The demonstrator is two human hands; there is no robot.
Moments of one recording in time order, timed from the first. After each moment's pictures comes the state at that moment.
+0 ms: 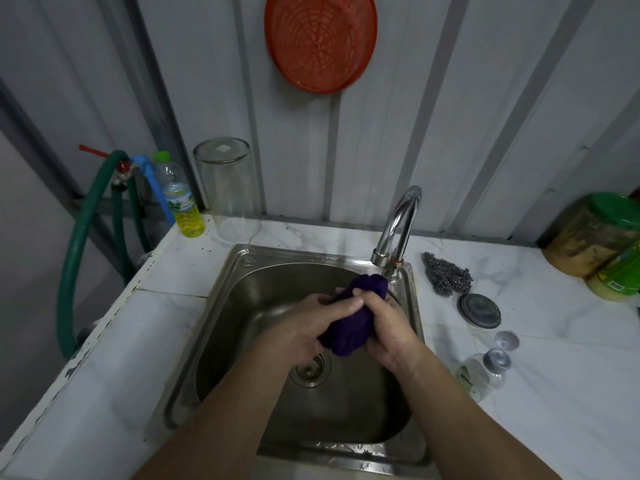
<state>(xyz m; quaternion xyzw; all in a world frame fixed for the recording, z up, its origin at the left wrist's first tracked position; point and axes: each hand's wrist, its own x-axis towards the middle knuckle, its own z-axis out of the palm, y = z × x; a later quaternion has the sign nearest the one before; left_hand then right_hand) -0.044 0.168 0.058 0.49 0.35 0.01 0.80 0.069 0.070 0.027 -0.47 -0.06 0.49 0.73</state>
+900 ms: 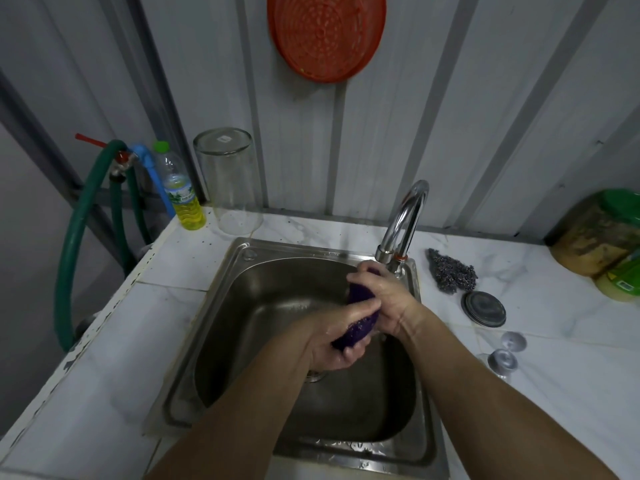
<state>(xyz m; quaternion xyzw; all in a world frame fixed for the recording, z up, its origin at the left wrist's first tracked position) -0.028 0.156 0.052 0.41 0.35 -0.16 0.83 0.105 0.098 0.041 -0.56 -0.12 0.50 0.65</state>
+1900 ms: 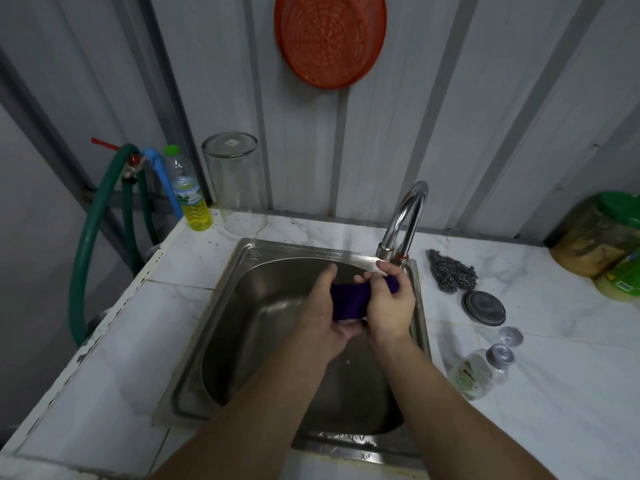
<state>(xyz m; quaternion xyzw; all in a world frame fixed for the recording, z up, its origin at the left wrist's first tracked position) -0.021 0.148 0.053 0.22 0.42 0.17 0.86 0.057 0.094 0.033 -0.55 -0.02 0.21 0.81</state>
